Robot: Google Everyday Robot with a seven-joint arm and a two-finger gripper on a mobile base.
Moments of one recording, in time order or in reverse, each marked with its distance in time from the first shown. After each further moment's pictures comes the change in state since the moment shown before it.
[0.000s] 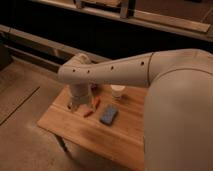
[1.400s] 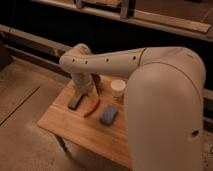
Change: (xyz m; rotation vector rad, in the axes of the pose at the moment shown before) arm -0.068 -0.031 0.001 0.096 -0.022 0.186
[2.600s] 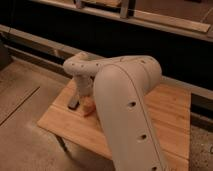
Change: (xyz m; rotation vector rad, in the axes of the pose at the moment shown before) arm -0.030 0.020 0.083 0.096 0.159 0.021
